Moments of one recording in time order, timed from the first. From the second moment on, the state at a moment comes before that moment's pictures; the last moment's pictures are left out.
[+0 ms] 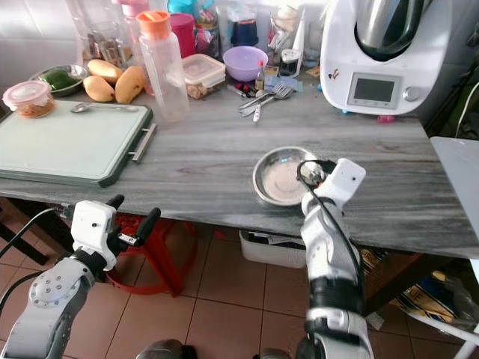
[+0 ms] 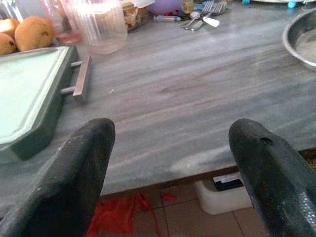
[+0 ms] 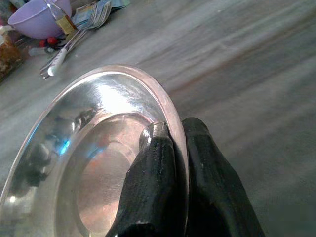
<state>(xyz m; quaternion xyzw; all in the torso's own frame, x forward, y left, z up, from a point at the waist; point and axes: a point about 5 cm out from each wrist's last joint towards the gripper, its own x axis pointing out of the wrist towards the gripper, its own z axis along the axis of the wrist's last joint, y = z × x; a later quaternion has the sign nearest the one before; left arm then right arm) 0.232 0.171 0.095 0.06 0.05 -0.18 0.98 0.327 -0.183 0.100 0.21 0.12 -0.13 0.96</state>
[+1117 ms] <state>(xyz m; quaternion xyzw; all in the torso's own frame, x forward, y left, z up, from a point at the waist) 0.232 0.166 0.093 0.06 0.06 -0.19 0.98 0.328 -0.169 0.088 0.24 0.14 -0.11 0.95</state>
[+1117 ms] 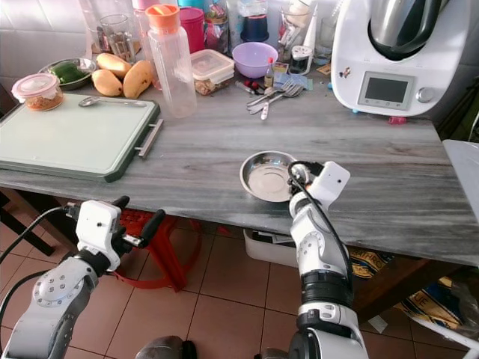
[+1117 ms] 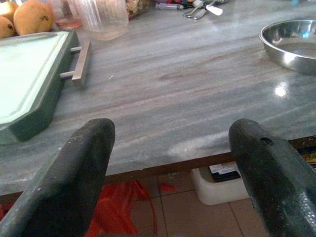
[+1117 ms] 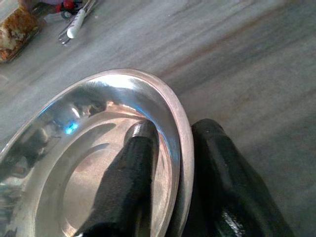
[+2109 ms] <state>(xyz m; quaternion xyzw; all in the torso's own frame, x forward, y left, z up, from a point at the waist) 0.267 0.158 0.101 0.02 0.03 -0.11 0.99 0.288 -0.174 0.116 0.02 -0.01 -0.03 1.00</state>
